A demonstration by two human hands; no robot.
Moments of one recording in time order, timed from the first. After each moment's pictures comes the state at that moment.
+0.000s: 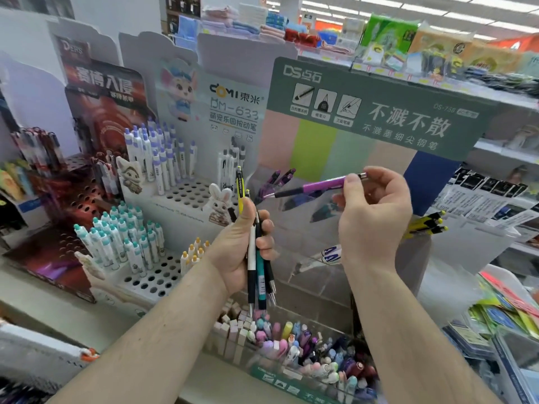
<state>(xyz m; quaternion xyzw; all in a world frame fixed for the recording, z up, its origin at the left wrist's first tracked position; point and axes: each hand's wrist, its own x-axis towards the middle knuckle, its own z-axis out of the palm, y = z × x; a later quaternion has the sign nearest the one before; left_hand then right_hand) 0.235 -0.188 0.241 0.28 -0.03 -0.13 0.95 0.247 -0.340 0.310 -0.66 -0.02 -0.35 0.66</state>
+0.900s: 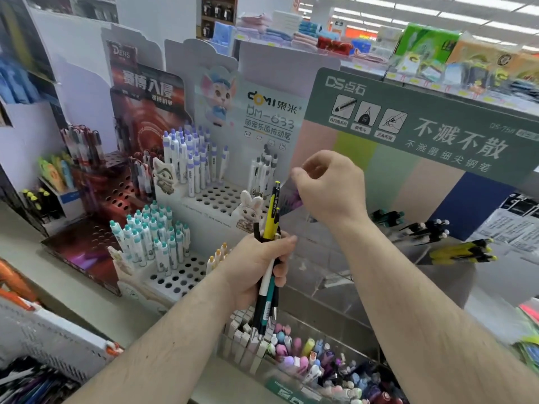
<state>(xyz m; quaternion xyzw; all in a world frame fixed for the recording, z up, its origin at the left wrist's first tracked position) 0.225 -0.169 0.236 0.48 -0.01 -0.07 0.87 0.296 -0.271 0.338 -0.90 -0.15 -0.23 0.33</state>
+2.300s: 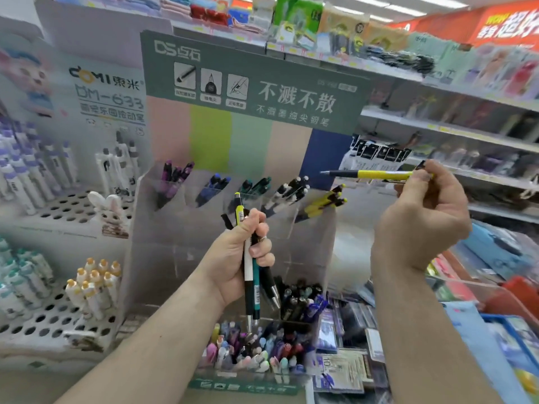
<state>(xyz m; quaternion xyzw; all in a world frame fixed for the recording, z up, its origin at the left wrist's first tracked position) 0.259 -0.302 0.238 0.27 -0.10 -0.24 0.93 0.239 -0.483 0.322 -0.55 0.14 -0.61 0.55</state>
